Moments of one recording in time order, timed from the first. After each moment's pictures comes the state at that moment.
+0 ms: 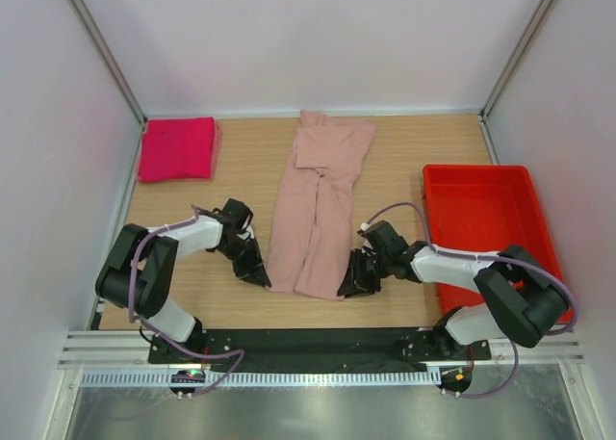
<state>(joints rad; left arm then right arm) -0.38 1.58 0.73 -0.61 0.49 -0.71 0.66 1.38 0.48 -0.14 -0.47 0.89</state>
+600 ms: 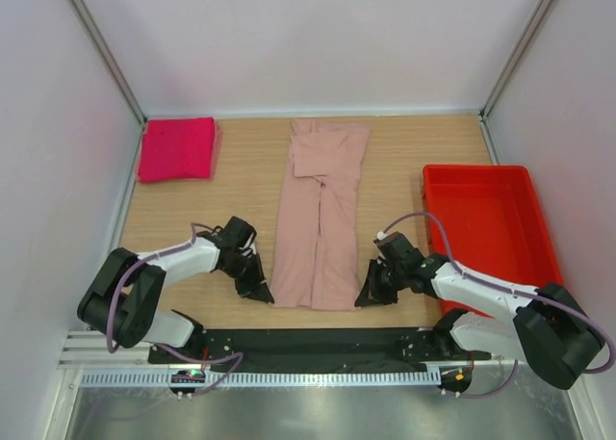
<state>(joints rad) -0.48 1.42 0.56 -0.52 0.49 -0.83 0.67 1.12 0.40 -0.35 -0.36 0.88</state>
